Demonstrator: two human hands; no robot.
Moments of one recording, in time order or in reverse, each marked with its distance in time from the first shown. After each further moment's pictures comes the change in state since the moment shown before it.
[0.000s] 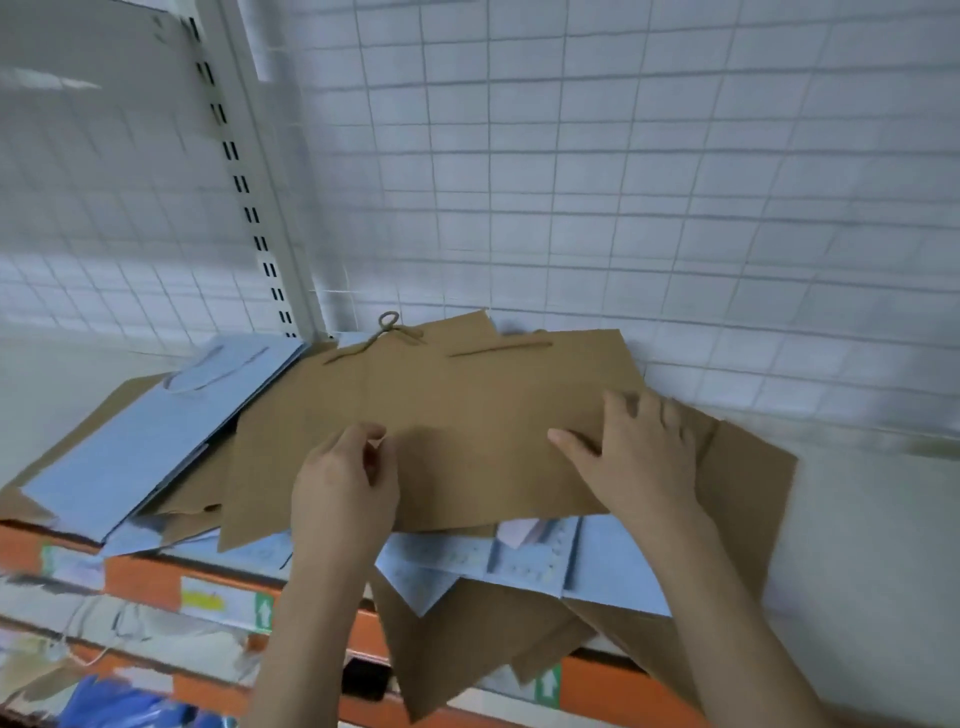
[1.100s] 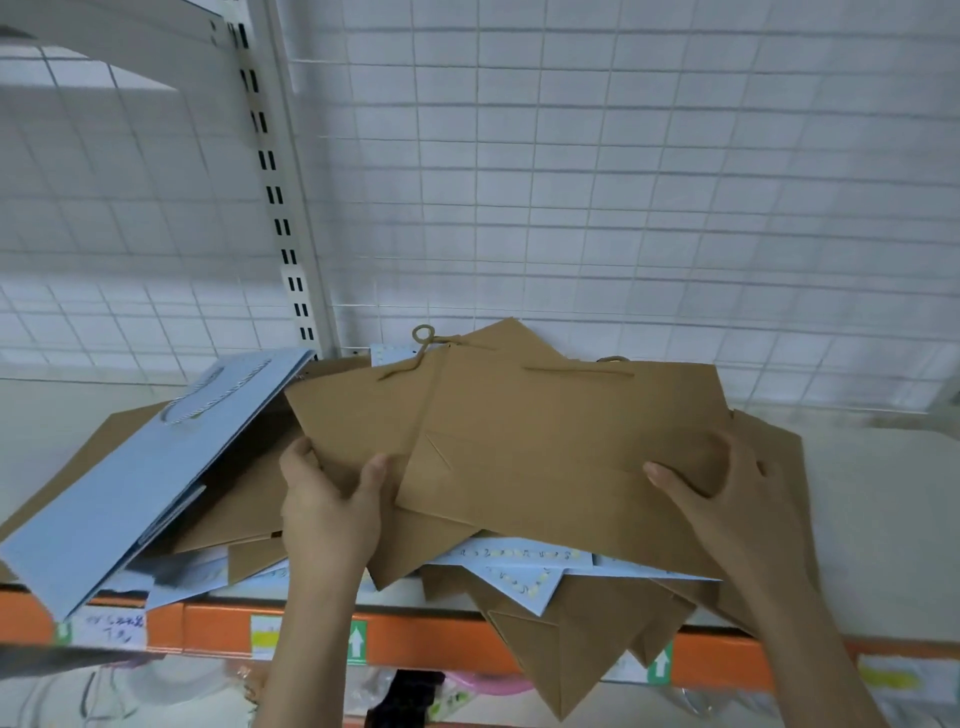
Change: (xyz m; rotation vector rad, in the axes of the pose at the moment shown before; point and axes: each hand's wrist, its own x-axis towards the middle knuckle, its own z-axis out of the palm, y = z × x) left_hand 0.027 -0.074 -0.044 -0.519 -0.136 -0.429; right_hand -0.063 -0.014 0.017 0.406 0.192 0.406
